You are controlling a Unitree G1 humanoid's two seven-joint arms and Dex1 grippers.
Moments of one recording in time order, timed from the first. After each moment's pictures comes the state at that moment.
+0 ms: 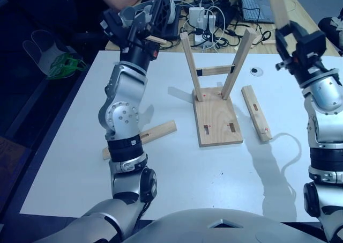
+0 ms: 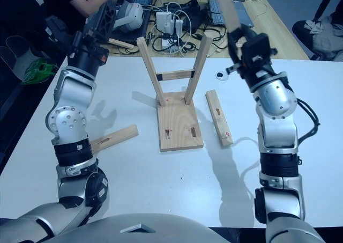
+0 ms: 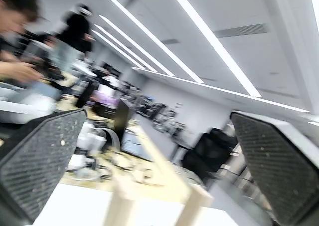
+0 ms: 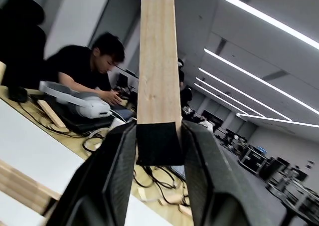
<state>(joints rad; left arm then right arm) -0.56 0.02 0.27 -0.19 -0.84 0.52 -0.14 -0.40 -0.48 -0.04 -0.13 0.09 0.04 0.38</state>
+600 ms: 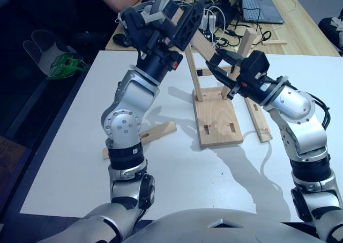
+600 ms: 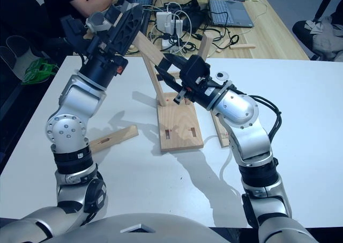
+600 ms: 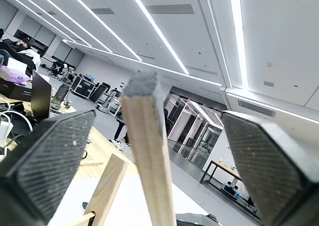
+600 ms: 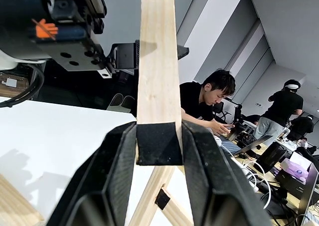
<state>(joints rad) -0.51 0.04 0.18 -0.30 -0.95 0.61 -0.22 -0.39 -0.41 0.17 -0.39 0.20 0.29 0.56</state>
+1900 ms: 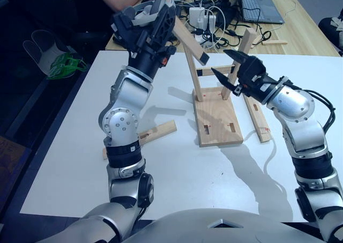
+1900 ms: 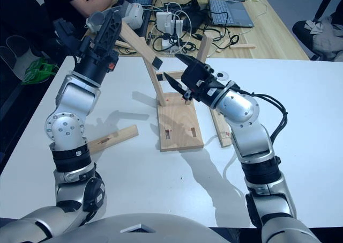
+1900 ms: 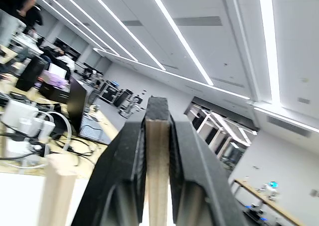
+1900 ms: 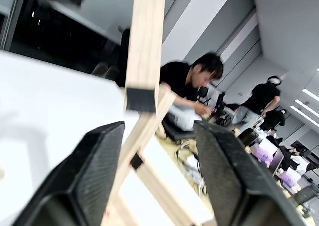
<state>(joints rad) -0.52 0.08 0.22 -0.22 -0.88 0.53 -0.16 -0.39 -0.47 0.19 -0.28 0.03 0.22 0.58</state>
